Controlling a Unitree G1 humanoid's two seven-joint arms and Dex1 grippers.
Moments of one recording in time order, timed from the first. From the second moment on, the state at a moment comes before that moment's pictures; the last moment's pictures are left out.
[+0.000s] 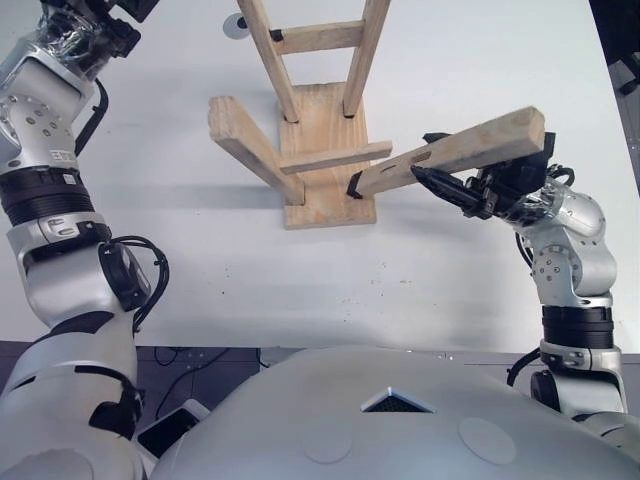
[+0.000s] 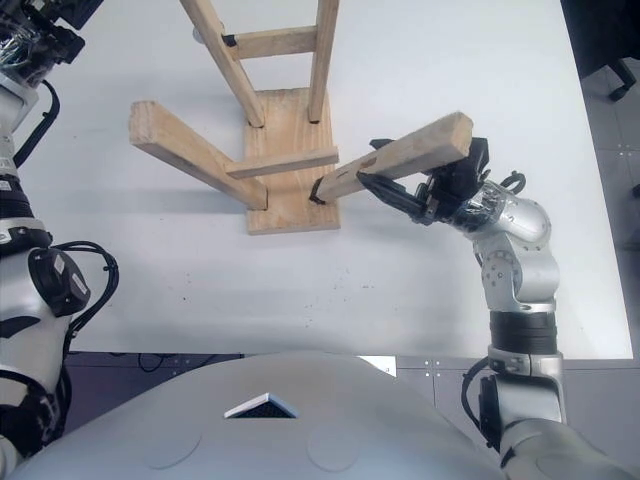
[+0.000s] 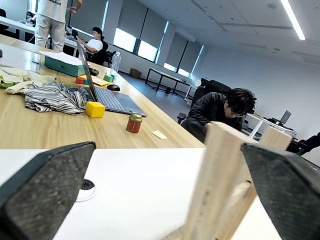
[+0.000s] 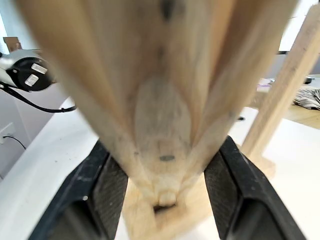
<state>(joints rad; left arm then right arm) -0.65 0.57 0.31 0.51 -0.64 0.53 -0.79 0.01 -0.45 -0.03 -0.06 0.57 0.07 1.12</state>
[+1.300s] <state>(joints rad) -0.47 0.46 0.36 0.26 -0.68 0.57 -0.66 -0.52 -0.64 0.26 0.17 0.44 0.13 1.47</state>
